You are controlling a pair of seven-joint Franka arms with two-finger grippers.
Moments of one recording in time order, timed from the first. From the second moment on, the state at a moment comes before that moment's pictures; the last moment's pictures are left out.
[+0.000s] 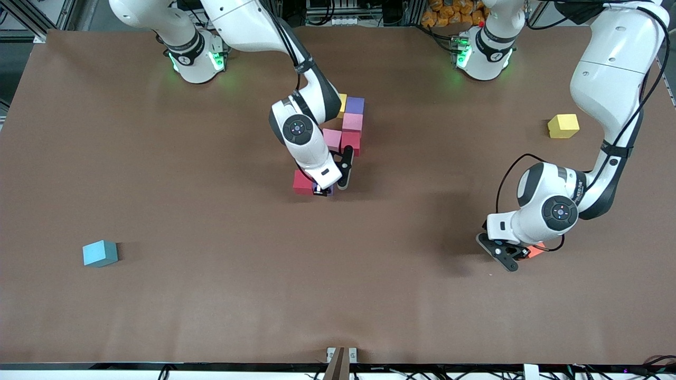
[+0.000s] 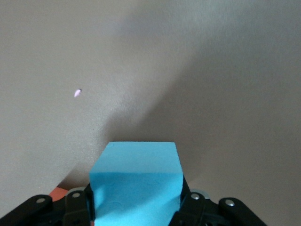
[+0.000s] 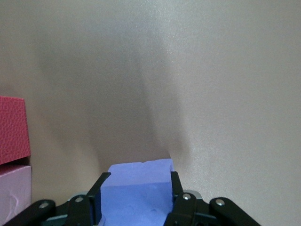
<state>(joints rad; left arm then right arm) 0.20 0.72 -0.38 -1.67 0.39 2.32 0.47 1.04 0.68 -0.30 -1.75 0.47 2.46 -0.93</state>
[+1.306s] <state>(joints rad) 0.19 0.65 -0.64 -1.66 0.20 2.06 -0.73 0.98 0.57 -0.31 -1.74 0.47 2.26 -0.92</state>
